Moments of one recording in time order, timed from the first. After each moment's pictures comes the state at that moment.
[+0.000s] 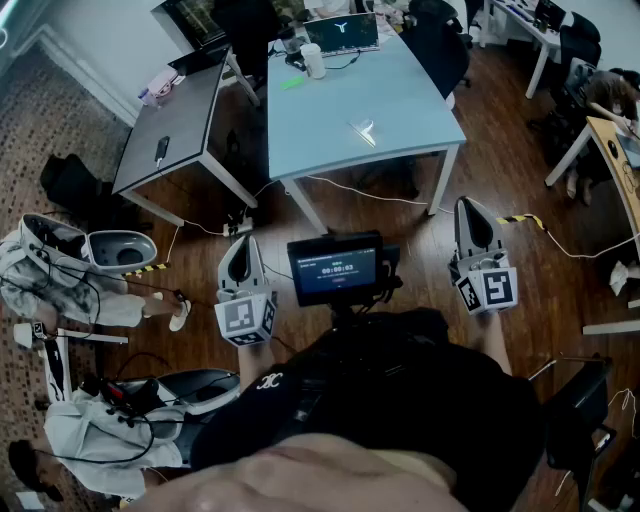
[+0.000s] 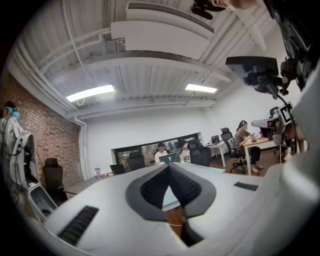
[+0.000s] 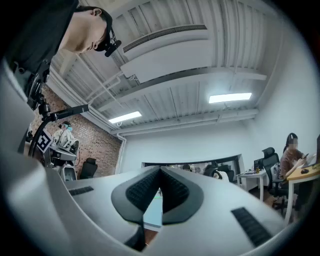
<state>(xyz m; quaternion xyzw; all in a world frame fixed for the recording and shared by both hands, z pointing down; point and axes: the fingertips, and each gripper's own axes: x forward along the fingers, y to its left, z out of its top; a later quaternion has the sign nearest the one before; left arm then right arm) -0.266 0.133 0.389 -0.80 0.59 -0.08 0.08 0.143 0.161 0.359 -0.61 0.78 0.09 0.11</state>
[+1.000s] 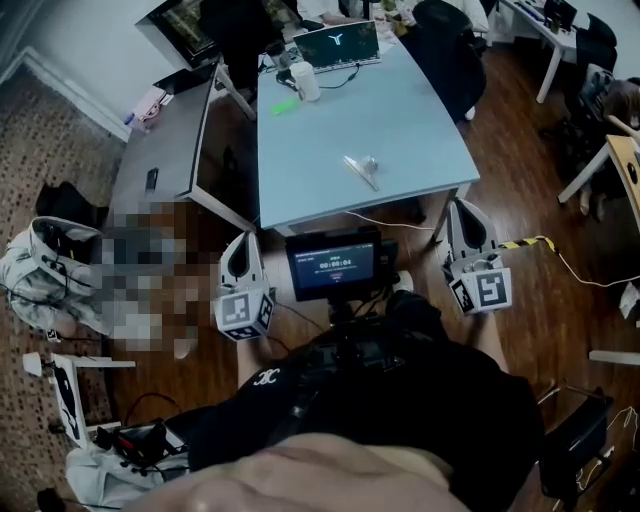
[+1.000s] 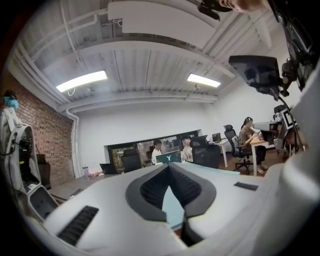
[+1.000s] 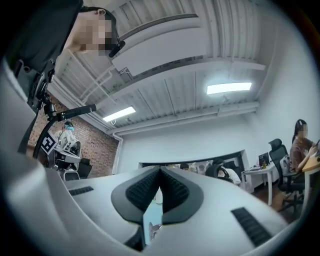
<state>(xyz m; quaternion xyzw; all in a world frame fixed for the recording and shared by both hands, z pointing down) -0.219 -0.093 0.407 -0.80 0.59 -0.08 0.06 0.179 -0.056 0.386 -0.59 0.79 0.09 0.11</state>
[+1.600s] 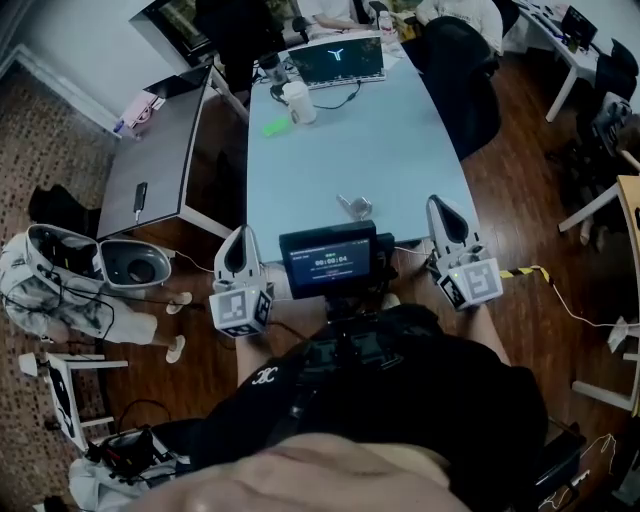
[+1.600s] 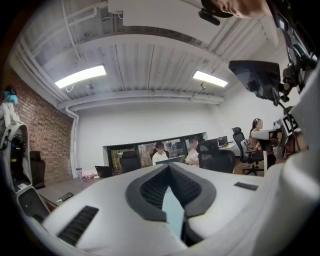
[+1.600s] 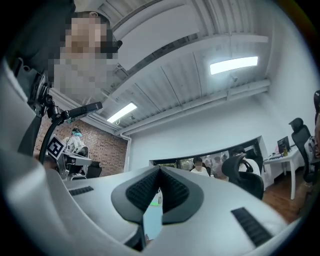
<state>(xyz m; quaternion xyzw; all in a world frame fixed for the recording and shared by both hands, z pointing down) -0.158 -0.261 0.387 -0.79 0.61 -0.07 0.06 0.197 -0.248 0.382 -0.52 0.85 0.03 0.11</state>
